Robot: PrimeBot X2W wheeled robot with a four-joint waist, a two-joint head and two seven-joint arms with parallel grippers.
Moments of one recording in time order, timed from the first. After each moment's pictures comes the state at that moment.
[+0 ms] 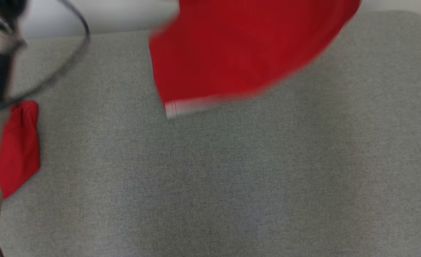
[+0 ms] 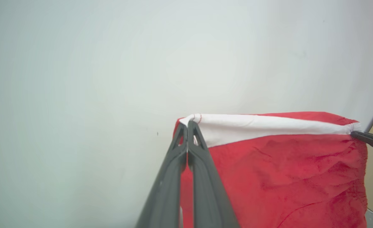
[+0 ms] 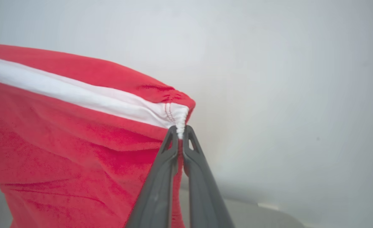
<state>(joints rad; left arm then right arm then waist) -1.36 0.24 -0.43 0.69 -0.67 -0.06 0.34 -1.51 -0.34 0.72 0.82 0.86 -0.01 0.51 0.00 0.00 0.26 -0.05</state>
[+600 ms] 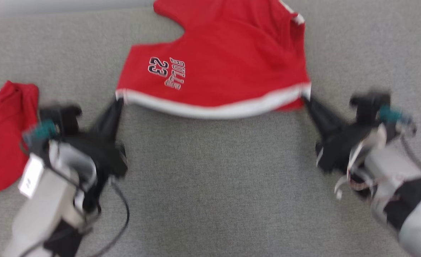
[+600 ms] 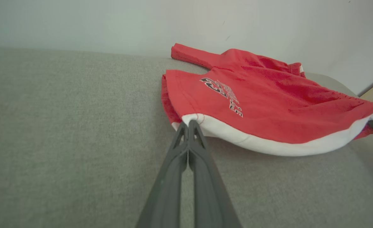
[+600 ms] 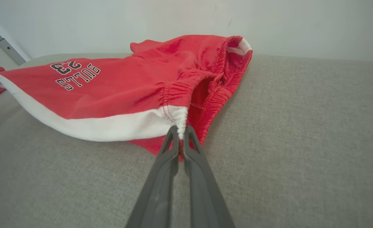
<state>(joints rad) -0.72 0.25 -0.52 0.57 -0.62 -0.09 -0.07 -0.80 -0.38 0.75 0.63 0.85 0.12 -0.20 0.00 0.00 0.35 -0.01</state>
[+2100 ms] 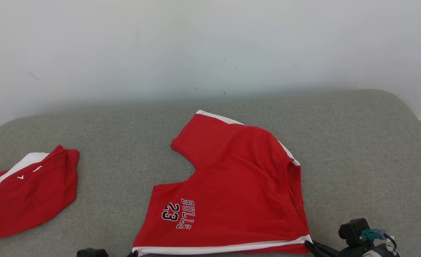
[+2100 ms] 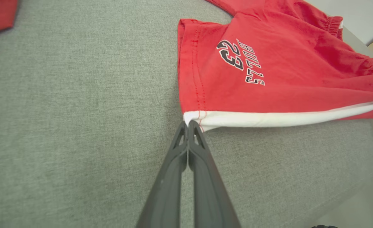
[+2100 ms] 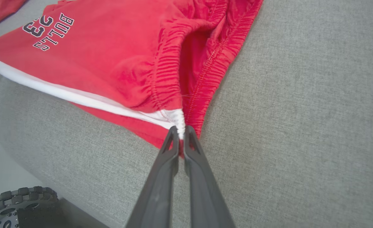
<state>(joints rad) -0.12 0.31 -0.64 0.49 -0.61 -0.02 -0.08 -0.29 -0.49 0.93 0.51 0.94 0.10 -0.09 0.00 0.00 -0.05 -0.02</state>
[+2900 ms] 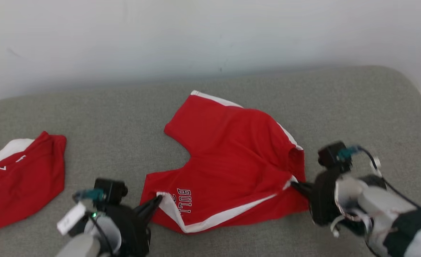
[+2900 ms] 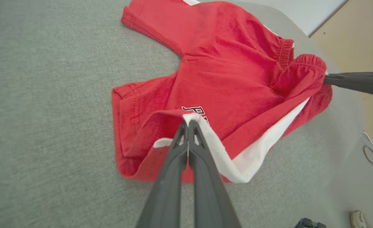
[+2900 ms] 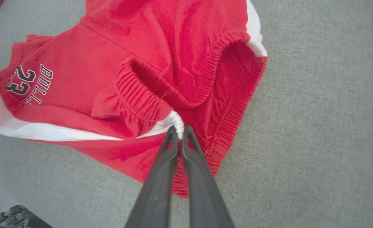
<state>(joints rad) -0.37 0.31 -0.67 0.44 -0.67 -0.14 0.13 -0.59 -0.45 0.93 0.52 1.01 0.05 0.27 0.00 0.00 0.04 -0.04</state>
